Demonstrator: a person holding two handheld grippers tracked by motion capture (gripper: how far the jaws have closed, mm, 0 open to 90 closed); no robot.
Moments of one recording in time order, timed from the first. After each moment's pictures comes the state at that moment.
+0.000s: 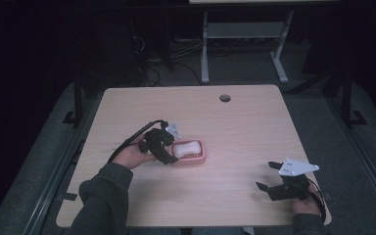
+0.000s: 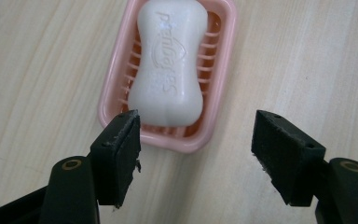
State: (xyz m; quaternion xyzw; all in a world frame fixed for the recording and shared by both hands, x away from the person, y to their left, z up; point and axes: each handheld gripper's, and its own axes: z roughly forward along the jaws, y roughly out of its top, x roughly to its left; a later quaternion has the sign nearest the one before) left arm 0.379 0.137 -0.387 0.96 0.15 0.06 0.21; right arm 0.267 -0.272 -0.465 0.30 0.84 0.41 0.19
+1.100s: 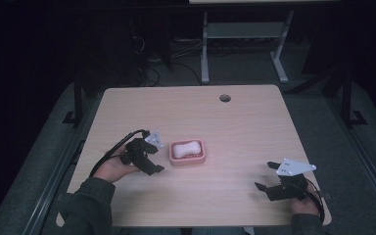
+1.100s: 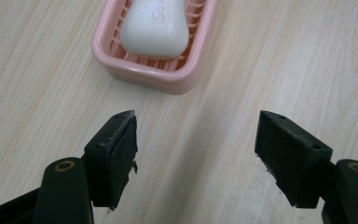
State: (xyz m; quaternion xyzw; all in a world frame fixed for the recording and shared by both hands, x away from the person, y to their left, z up) left arm 0.346 0.184 -0.388 0.96 0.17 0.07 0.22; right arm 0.267 -0.267 -0.464 0.30 0.85 0.40 0.19
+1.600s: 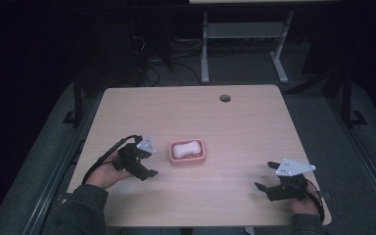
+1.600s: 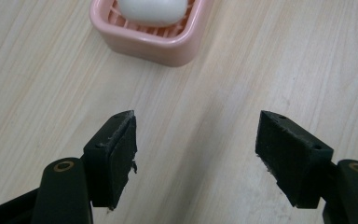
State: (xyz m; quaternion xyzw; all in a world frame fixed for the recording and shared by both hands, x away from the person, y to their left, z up) left arm 0.333 0.203 -0.395 0.95 0.18 0.08 0.22; right arm 0.266 -0.265 -0.462 0.30 0.85 0.39 0.20
